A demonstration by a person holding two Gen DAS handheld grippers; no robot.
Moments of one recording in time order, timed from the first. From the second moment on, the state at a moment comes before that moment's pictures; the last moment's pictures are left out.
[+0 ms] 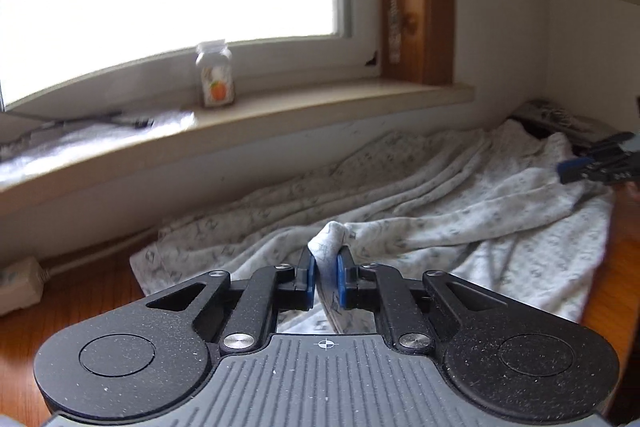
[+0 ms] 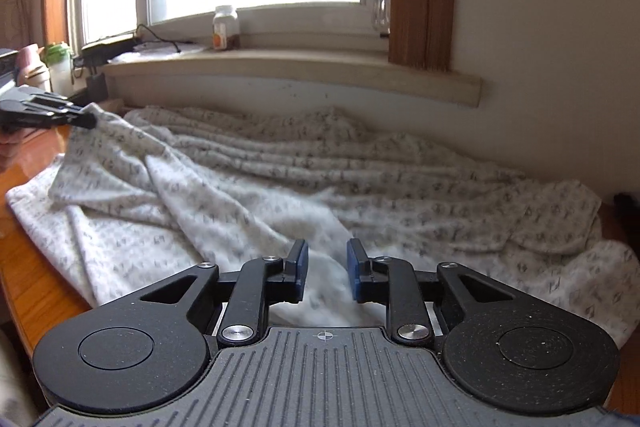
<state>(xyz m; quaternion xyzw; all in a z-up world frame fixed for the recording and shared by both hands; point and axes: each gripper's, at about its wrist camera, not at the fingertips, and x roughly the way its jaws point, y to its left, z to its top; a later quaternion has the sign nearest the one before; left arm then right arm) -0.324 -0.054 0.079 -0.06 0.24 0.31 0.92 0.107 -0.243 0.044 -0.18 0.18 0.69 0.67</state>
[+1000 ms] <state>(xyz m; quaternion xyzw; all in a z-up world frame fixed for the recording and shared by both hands) -0.309 -0.118 0.074 0.02 0.27 0.25 0.93 -0.118 -0.144 0.071 -0.38 -0.03 0.80 0.46</state>
